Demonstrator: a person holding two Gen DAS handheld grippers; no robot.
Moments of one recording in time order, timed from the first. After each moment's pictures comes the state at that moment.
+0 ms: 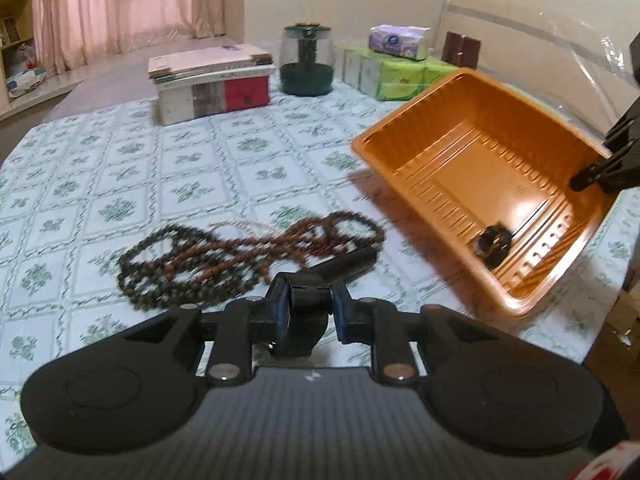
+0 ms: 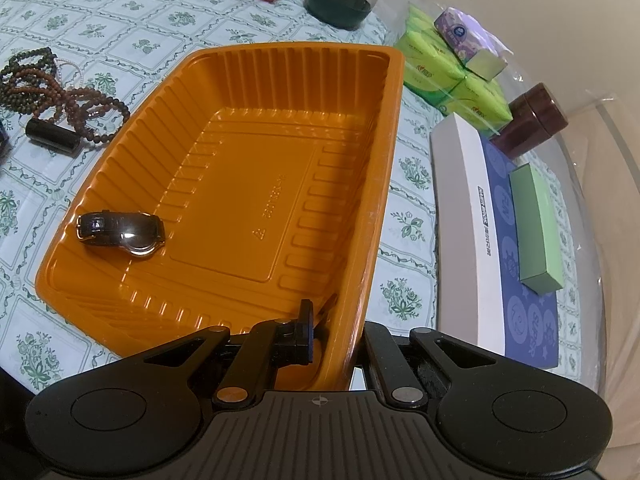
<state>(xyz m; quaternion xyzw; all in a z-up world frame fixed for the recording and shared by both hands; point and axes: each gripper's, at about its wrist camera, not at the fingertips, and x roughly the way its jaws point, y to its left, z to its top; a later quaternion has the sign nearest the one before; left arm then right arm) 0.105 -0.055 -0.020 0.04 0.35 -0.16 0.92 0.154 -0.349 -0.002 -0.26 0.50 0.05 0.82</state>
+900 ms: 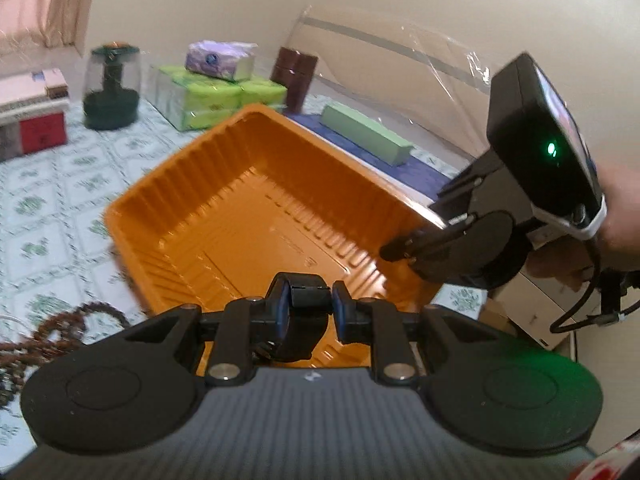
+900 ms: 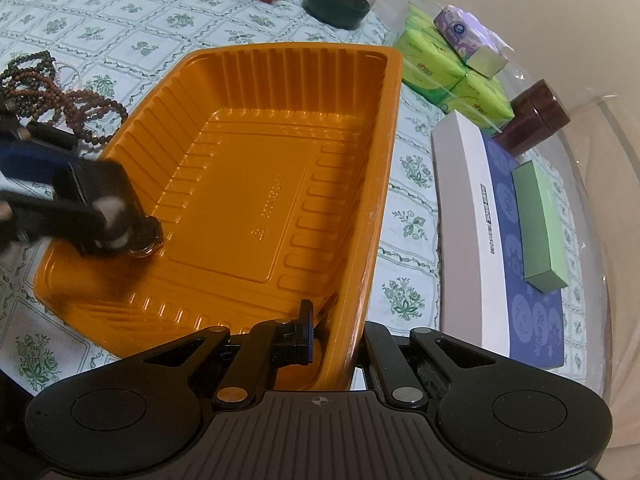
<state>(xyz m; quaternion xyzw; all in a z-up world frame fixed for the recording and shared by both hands) 0.138 -0.188 0.003 -0.02 0.33 -0.38 0.86 0.156 -0.352 -0.004 -0.26 0.50 0.06 0.82</state>
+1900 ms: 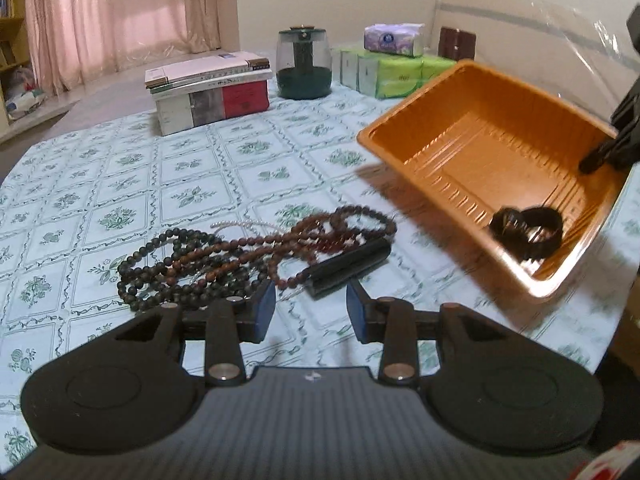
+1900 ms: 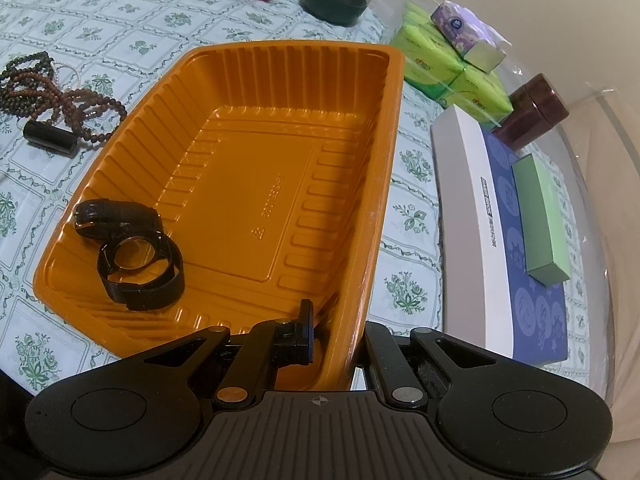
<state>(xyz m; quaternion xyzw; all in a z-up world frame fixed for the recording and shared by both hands) 0.106 -0.055 -0.043 0.07 0.33 -0.15 0.93 0.154 -0.354 -0.007 -0.25 0.50 0.05 0.82</state>
